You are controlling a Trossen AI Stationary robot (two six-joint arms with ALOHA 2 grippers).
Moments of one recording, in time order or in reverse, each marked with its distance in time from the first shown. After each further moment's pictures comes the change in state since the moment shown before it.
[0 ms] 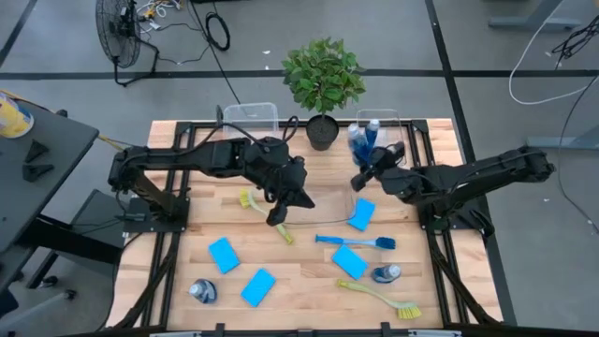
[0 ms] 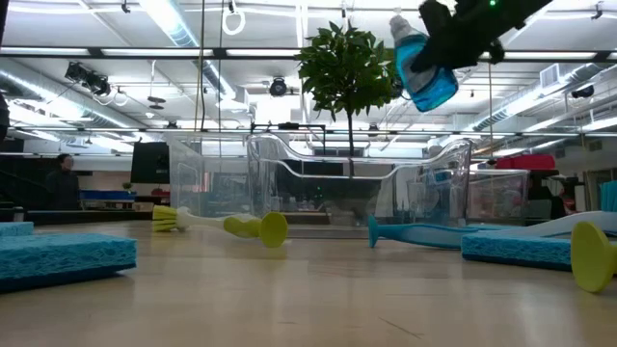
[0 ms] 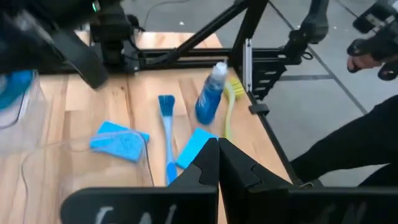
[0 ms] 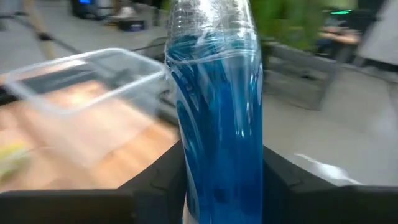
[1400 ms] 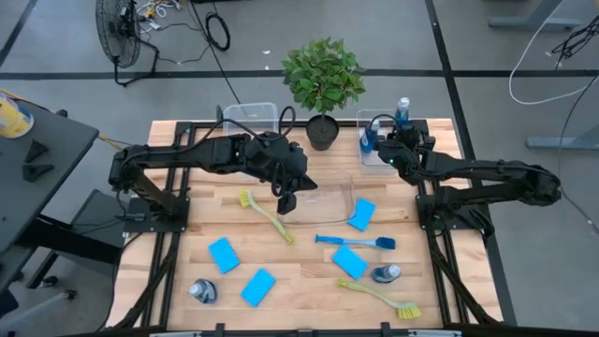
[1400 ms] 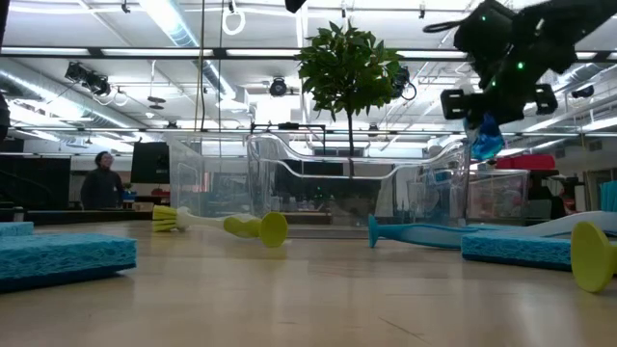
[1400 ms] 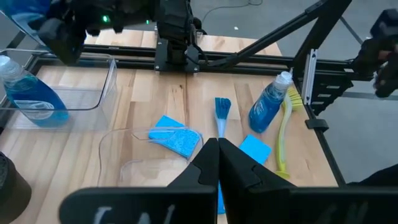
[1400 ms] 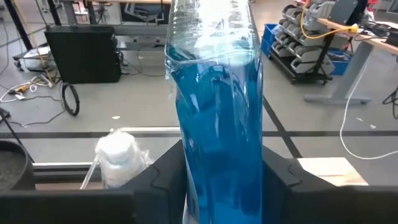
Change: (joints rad) left arm 0.032 0.000 -0.001 0.006 -0.204 -0.037; right arm -0.500 -0.056 -0.211 -0.094 0.136 0.359
